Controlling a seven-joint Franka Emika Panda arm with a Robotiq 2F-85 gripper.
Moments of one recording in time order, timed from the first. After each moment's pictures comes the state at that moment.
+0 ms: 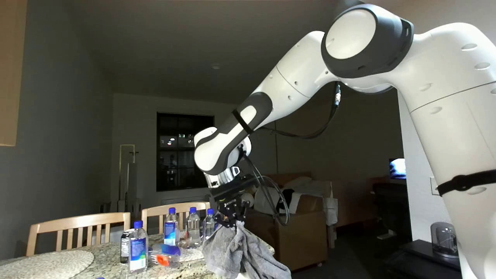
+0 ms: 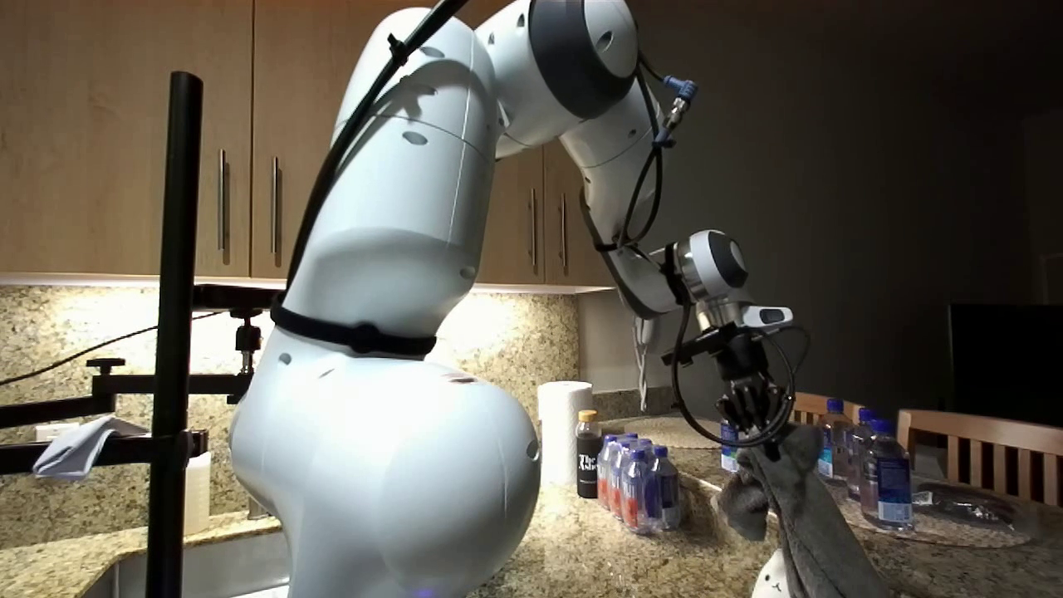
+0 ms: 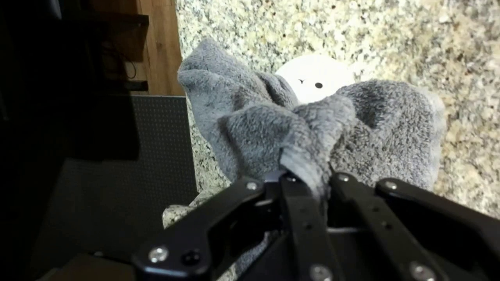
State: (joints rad) arm 0.16 0.20 -0.03 -1.93 -0.32 1.98 0.60
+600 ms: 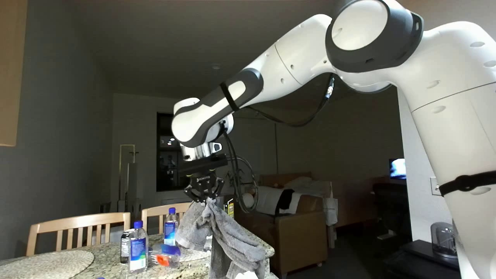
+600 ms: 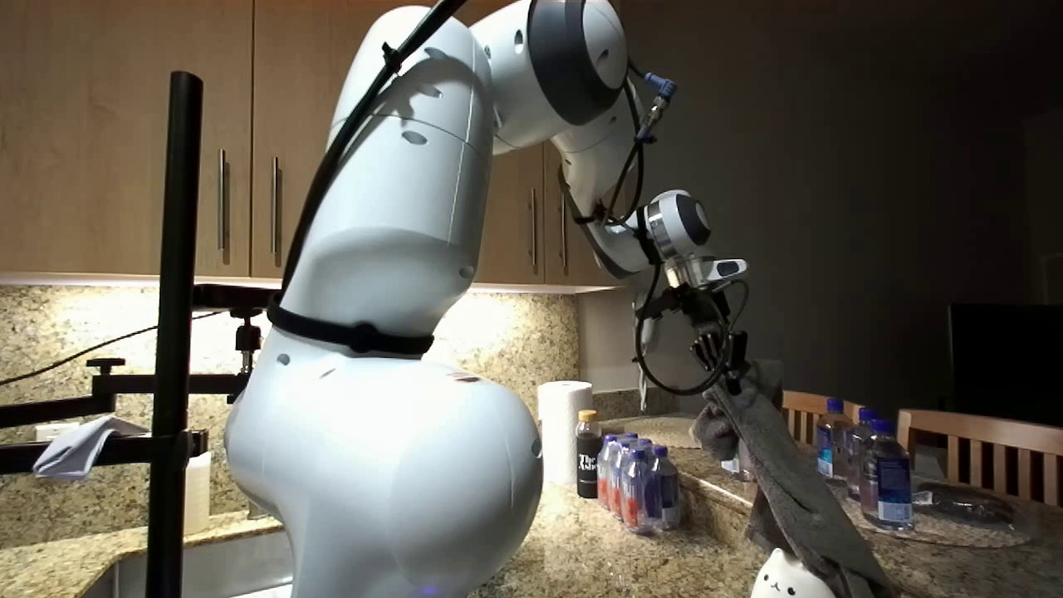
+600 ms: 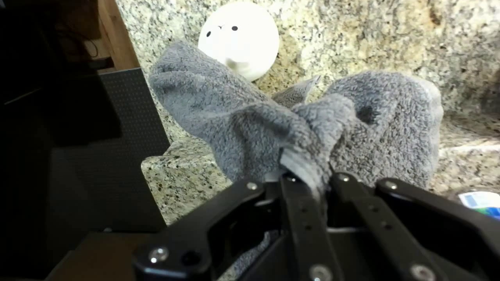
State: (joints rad) arm 0.20 0.19 0.05 -1.75 -0.31 1.95 0.81
